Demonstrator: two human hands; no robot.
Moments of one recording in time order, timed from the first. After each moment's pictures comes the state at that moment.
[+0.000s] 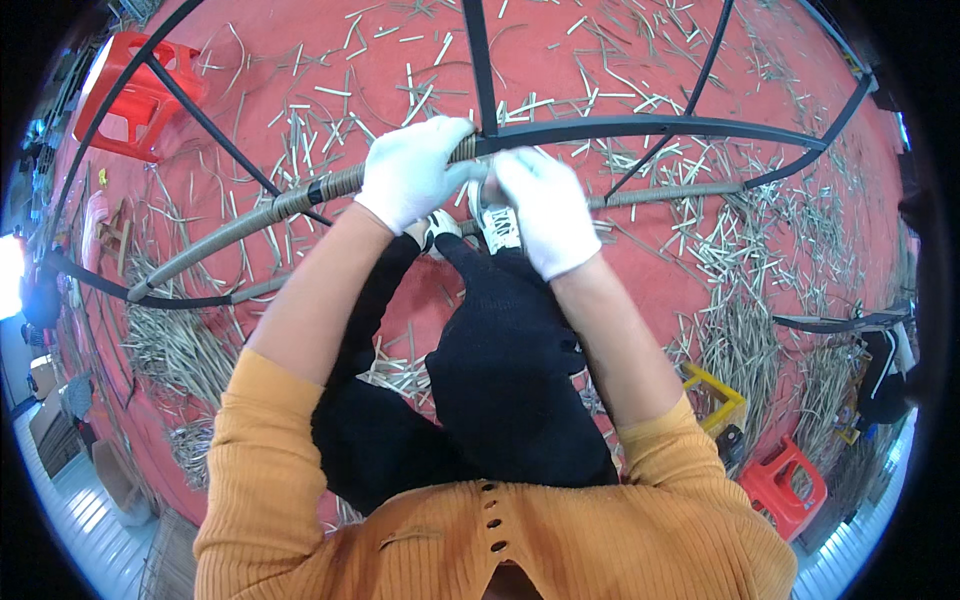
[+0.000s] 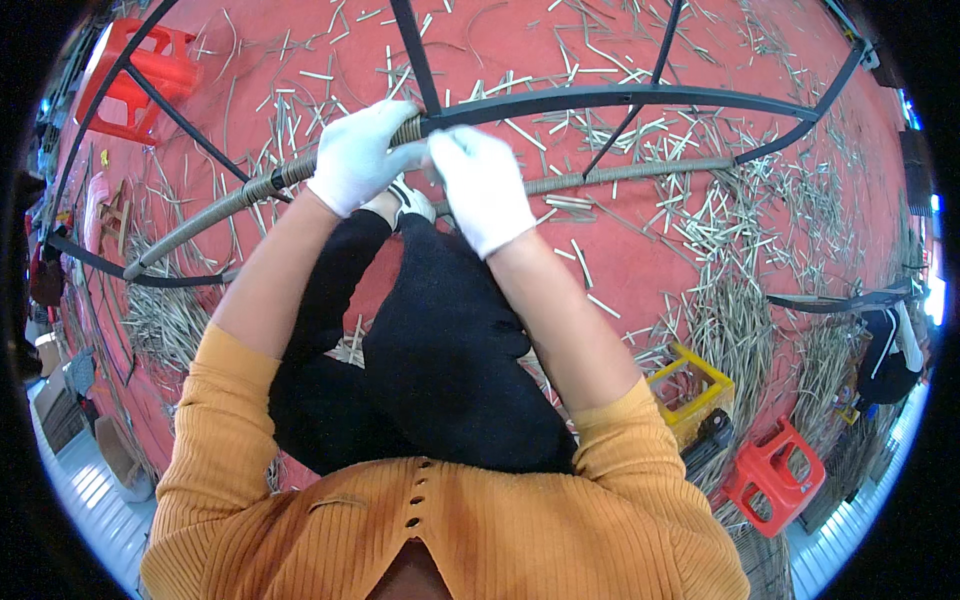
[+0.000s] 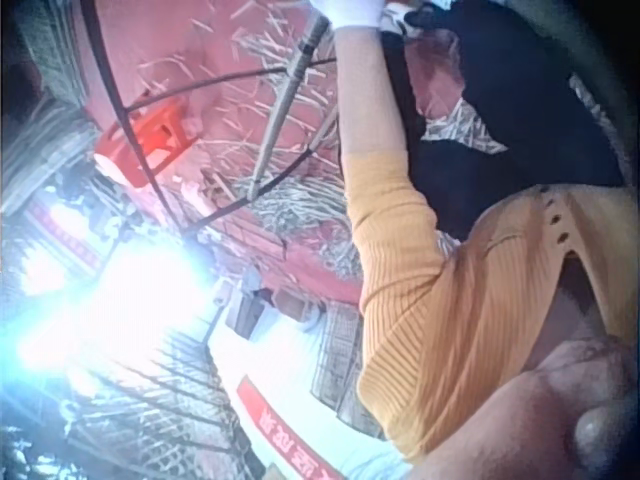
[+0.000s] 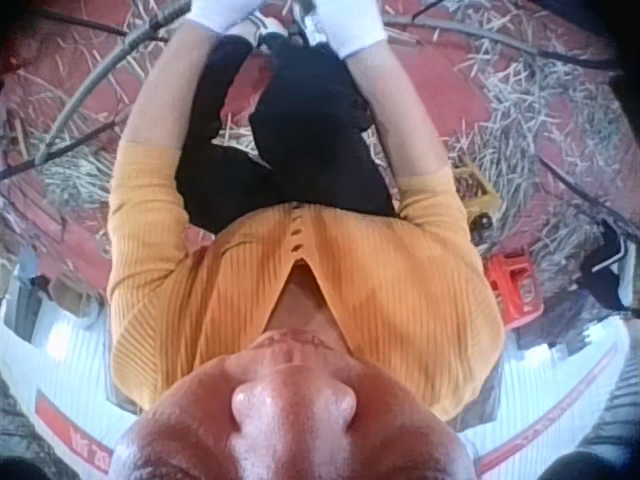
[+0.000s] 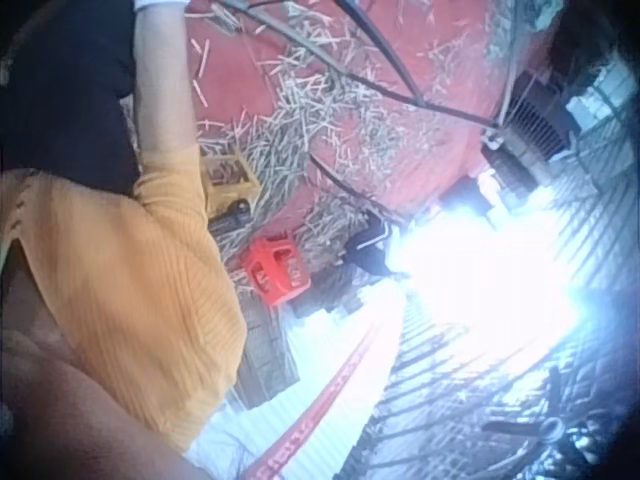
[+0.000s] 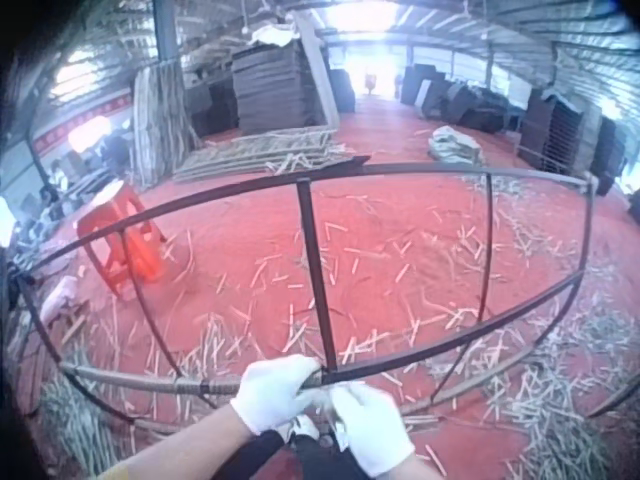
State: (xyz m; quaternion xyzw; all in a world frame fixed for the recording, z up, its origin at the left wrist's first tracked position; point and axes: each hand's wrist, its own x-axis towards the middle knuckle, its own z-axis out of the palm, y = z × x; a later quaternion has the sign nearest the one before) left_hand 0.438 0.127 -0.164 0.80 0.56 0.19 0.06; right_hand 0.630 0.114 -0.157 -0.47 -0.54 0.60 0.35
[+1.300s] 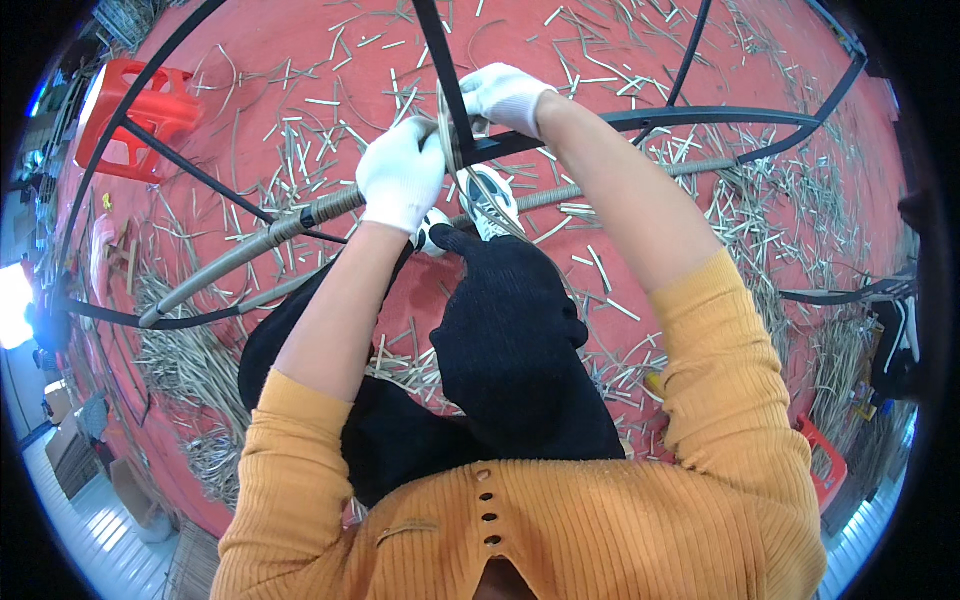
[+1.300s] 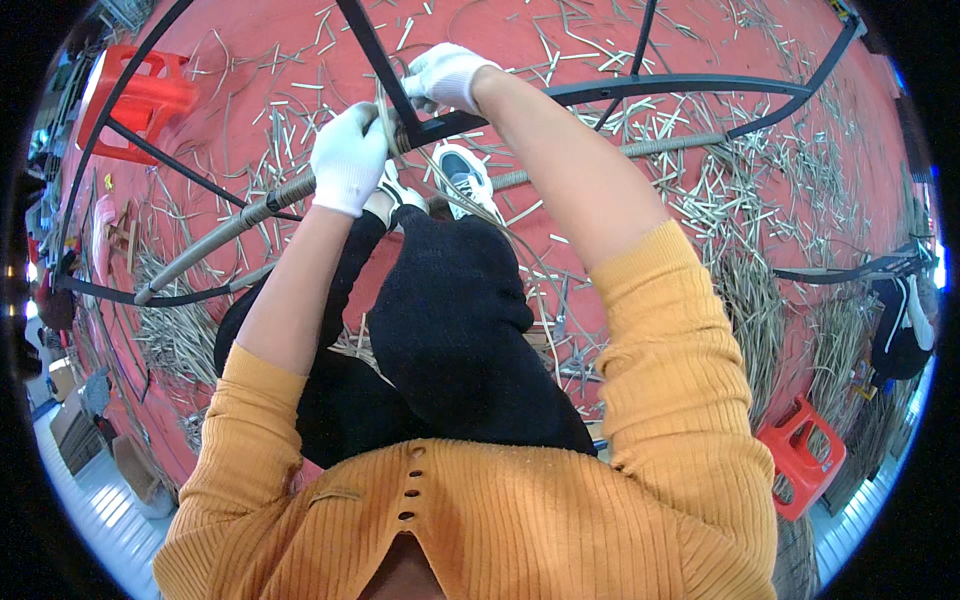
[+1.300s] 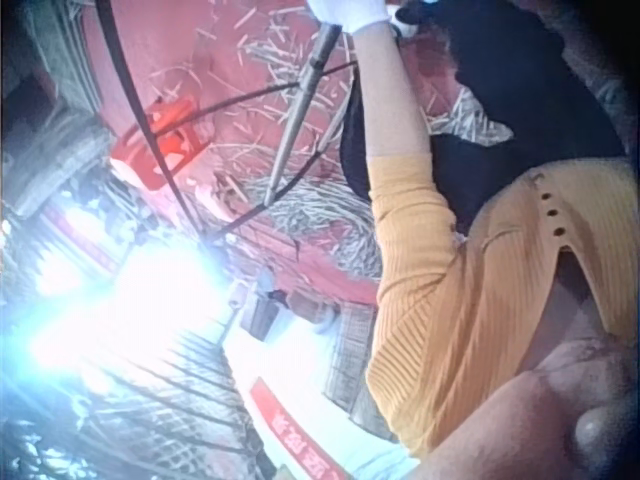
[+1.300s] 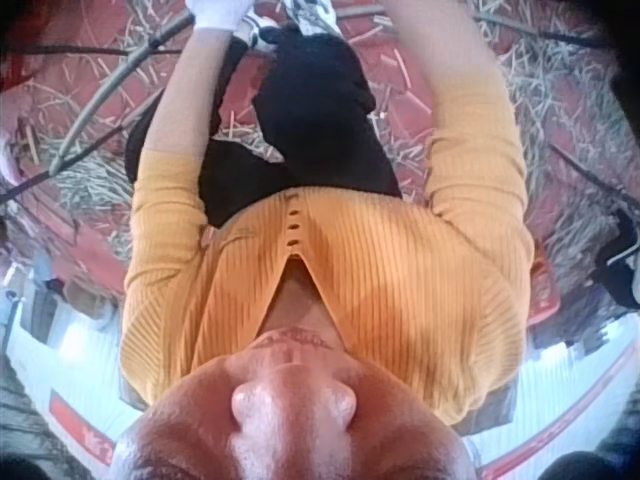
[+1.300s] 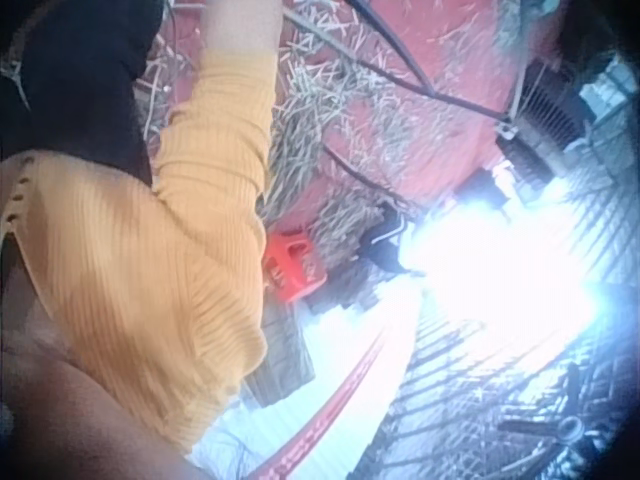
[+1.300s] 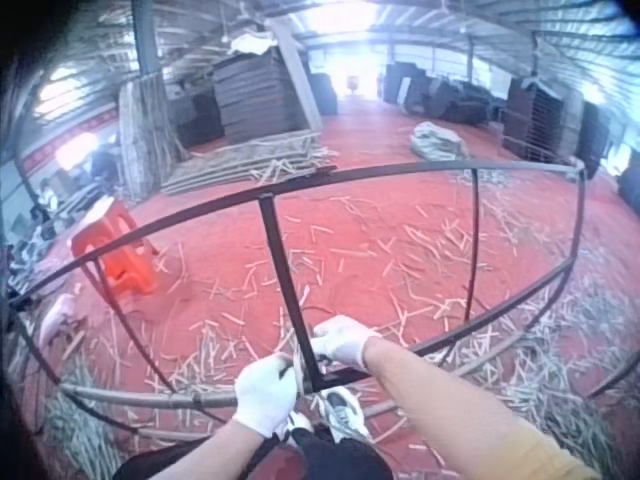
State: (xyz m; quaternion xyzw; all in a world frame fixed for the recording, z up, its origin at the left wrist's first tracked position) left_hand 0.473 0.114 -0.151 0.60 0.74 0.26 0.17; right_hand 0.623 0.249 -0.189 -0.37 -0.76 0.53 0.09
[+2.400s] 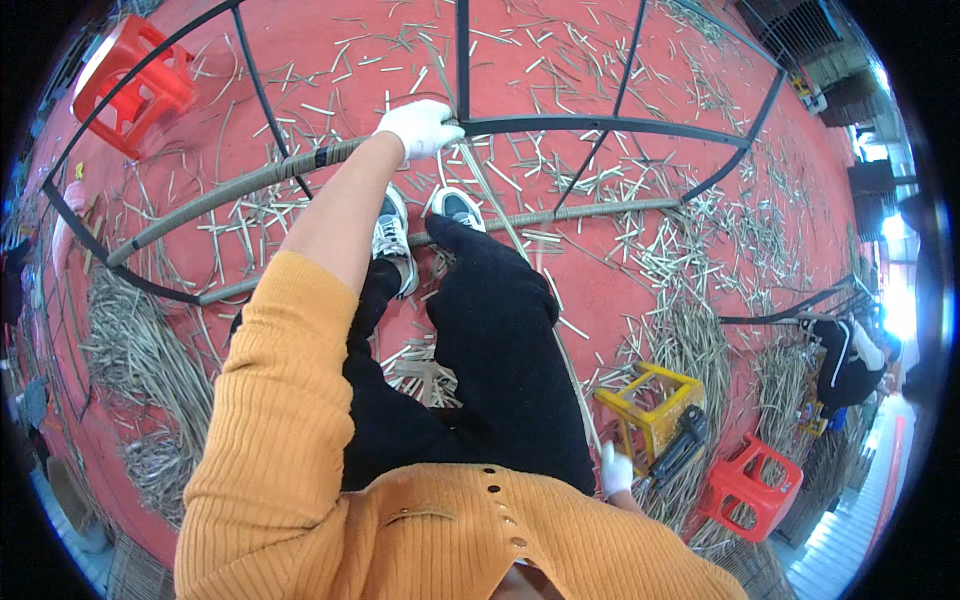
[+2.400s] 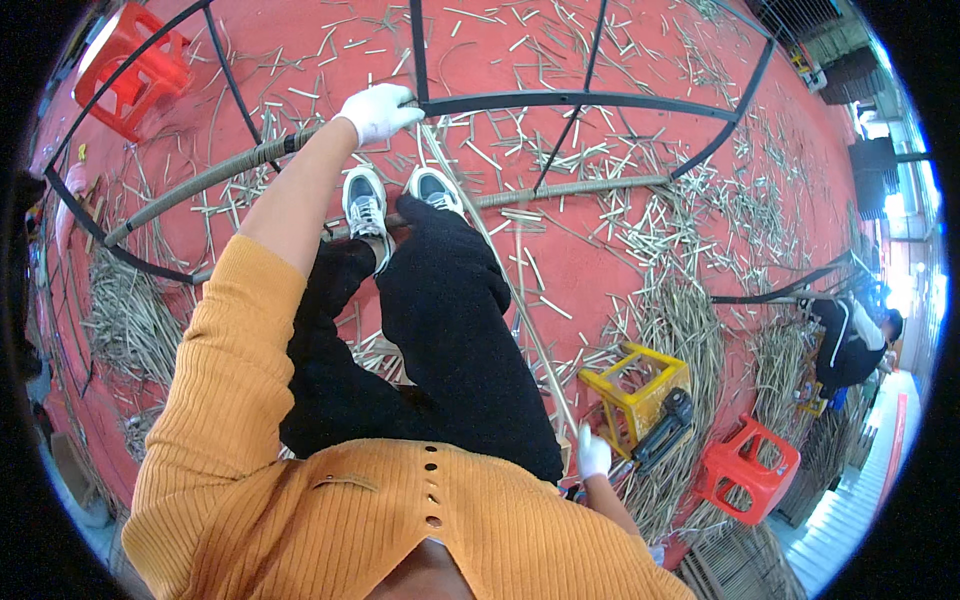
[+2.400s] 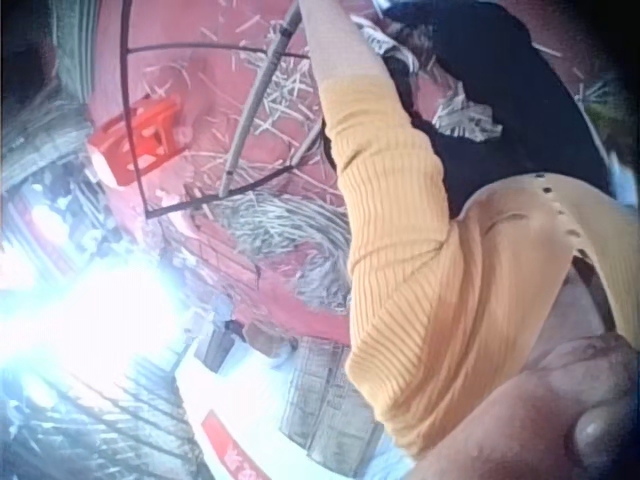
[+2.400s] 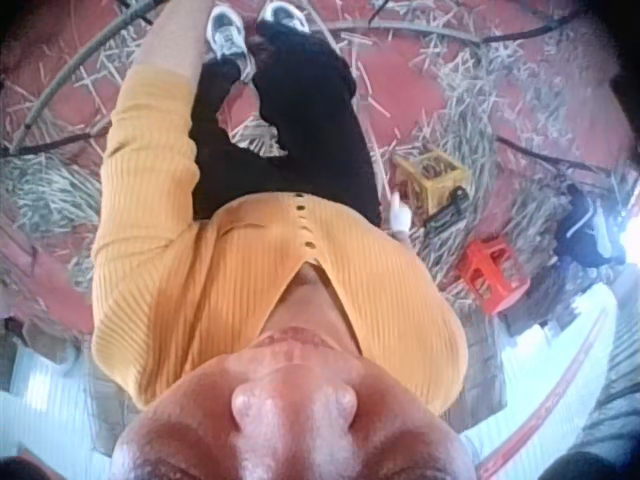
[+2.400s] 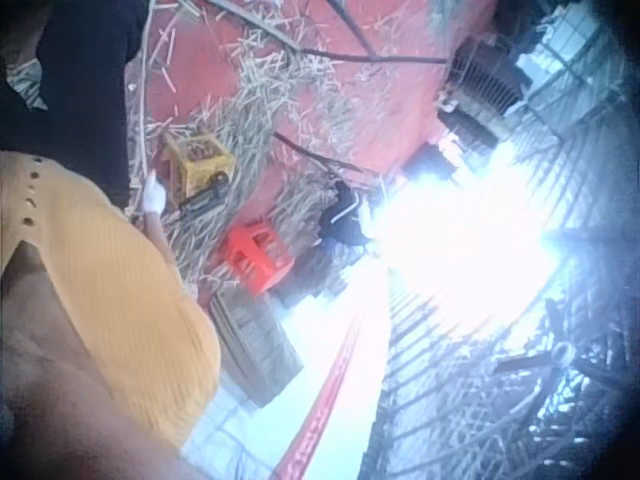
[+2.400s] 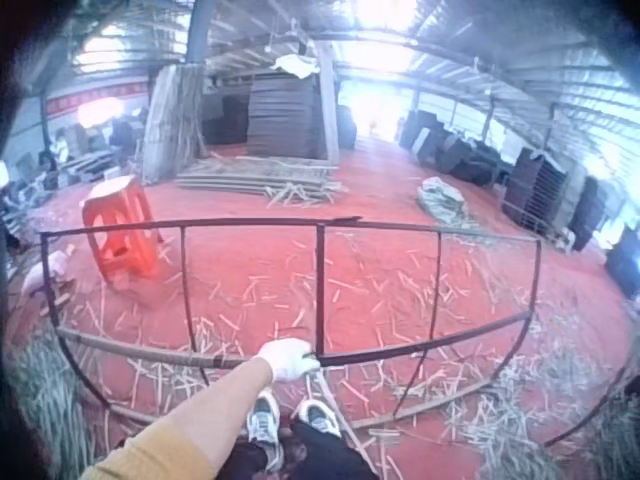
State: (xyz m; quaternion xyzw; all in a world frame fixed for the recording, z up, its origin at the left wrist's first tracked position) left_hand 0.435 0.182 -0.152 0.74 0.61 0.03 0.29; right_hand 0.981 -0.350 -0.246 -0.79 -0.51 0.29 -0.18
